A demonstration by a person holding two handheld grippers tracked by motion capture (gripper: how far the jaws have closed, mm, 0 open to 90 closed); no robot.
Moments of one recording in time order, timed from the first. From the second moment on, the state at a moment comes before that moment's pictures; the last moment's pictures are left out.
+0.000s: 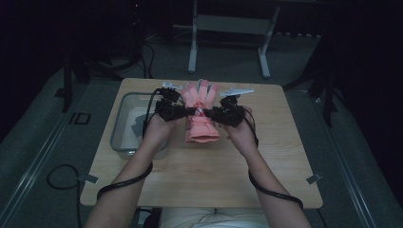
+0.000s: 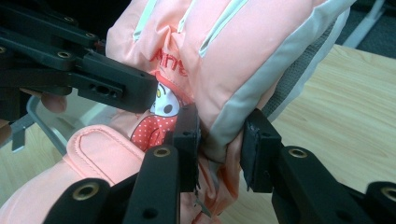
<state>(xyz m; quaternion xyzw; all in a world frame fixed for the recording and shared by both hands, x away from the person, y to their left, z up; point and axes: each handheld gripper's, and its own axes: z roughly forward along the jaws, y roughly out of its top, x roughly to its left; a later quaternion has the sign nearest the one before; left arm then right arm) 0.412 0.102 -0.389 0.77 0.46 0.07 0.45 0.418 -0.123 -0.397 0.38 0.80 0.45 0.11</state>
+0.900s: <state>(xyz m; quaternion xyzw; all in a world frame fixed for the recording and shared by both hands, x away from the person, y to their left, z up) 0.391 0.198 -0.385 0.73 0.52 0.10 0.44 0.431 -0.021 -0.386 0.32 0.83 0.44 0.09</state>
